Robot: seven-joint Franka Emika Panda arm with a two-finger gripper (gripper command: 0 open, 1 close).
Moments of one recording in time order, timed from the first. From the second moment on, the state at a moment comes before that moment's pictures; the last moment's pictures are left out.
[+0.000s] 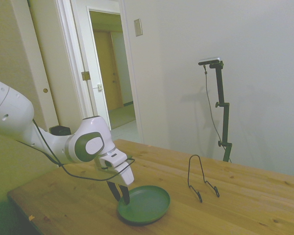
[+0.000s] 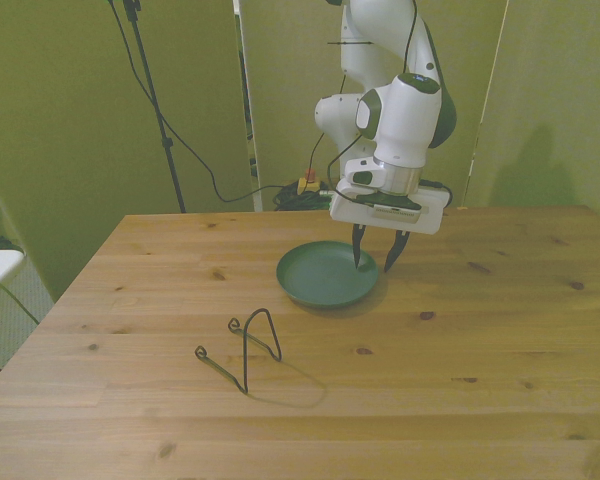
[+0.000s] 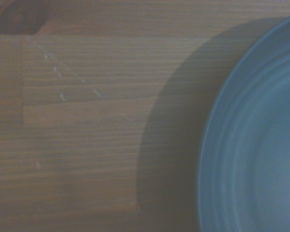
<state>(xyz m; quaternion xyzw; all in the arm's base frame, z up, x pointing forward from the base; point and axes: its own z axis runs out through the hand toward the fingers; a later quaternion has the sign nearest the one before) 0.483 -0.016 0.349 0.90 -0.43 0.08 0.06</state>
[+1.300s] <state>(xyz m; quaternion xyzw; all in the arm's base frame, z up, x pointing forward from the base) 0.500 -0.026 0.408 0.87 -0.46 0.16 -0.01</state>
